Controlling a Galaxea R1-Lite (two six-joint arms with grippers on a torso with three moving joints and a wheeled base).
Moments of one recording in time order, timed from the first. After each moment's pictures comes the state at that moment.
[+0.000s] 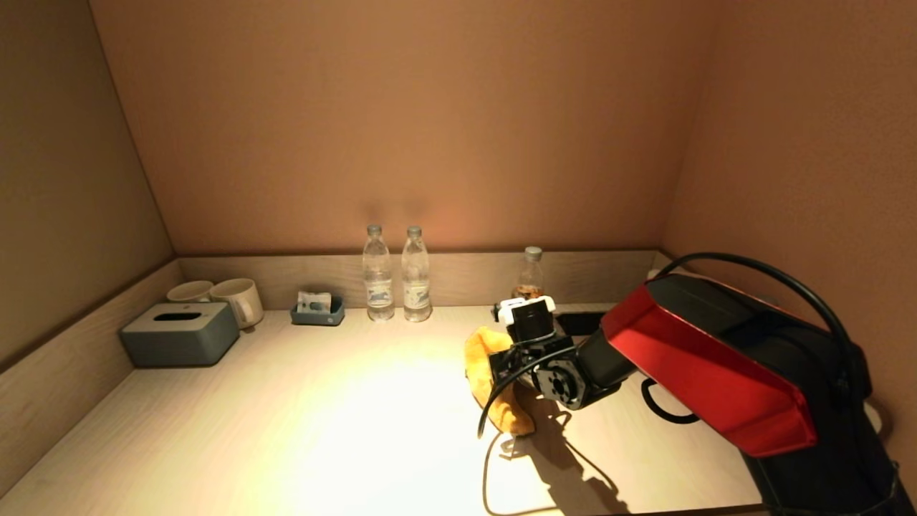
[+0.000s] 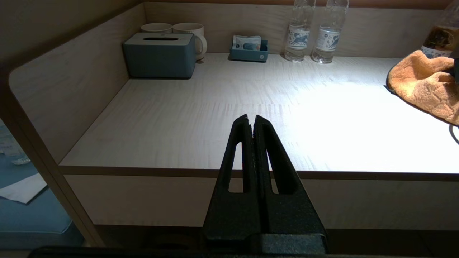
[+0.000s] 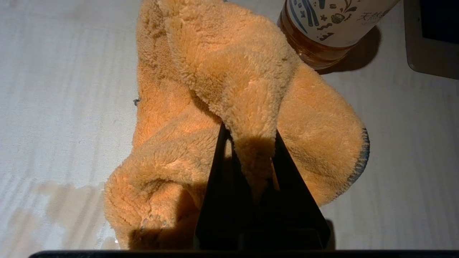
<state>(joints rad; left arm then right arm) 0.00 0.00 0.00 -0.01 0.01 -0.05 0.43 2.39 -1.33 -0.45 -0.22 0.08</state>
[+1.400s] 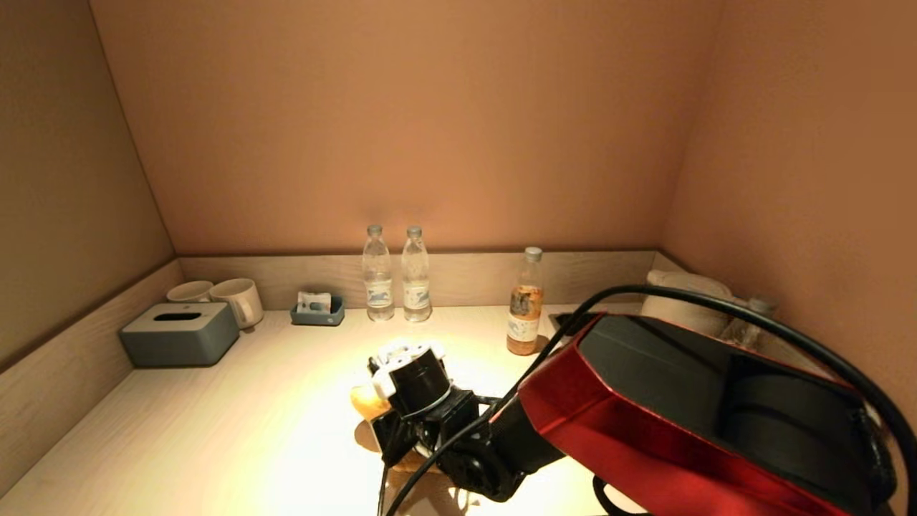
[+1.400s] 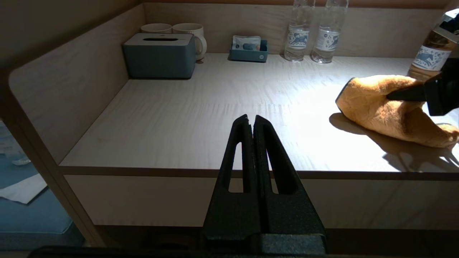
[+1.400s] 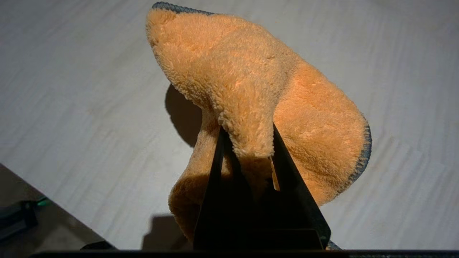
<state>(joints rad) 0.00 0.00 0.00 -0.01 0.01 -0.05 0.84 2.31 -1.26 -0.46 -0.22 0.12</state>
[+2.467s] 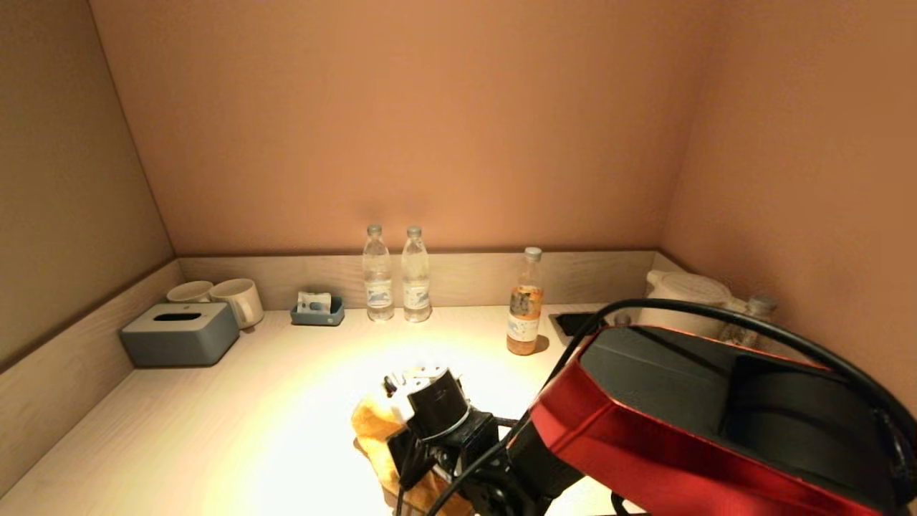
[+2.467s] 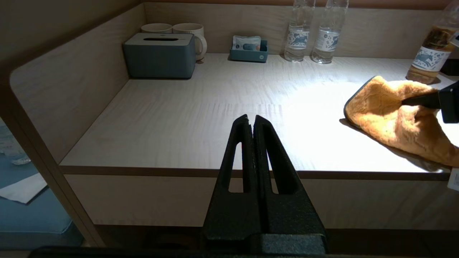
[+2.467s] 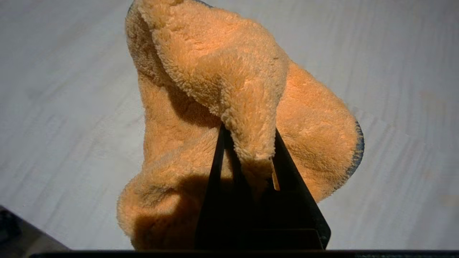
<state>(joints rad) 0.00 0.00 0.00 -0.01 0.01 -0.05 0.81 2.29 -1.10 -0.59 -0.23 0.12</state>
